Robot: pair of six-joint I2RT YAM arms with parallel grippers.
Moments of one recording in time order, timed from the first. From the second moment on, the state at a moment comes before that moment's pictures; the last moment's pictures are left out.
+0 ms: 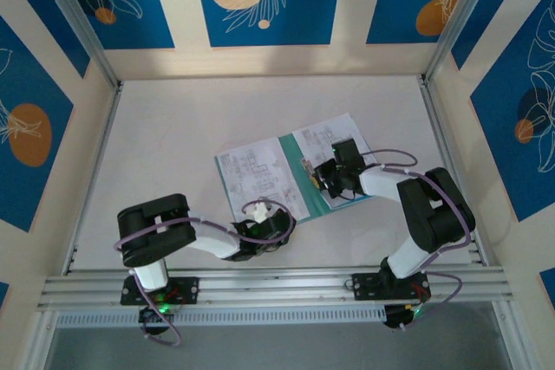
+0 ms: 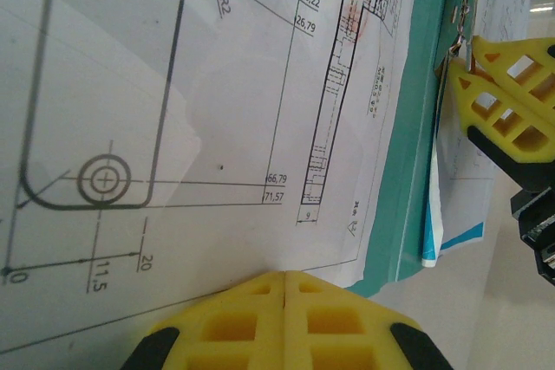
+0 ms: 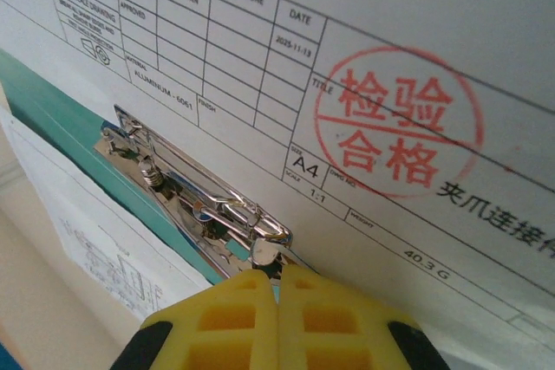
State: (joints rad) left arm -1.24 1.76 0.62 0.40 -0.39 -1.76; right arm 0.38 1.63 0.70 -0.09 -0.28 1.42
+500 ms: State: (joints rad) left arm -1.23 1.76 0.60 0.45 -0.37 -1.75; right arm 0.43 1.66 0.79 -0.19 -0.19 1.41
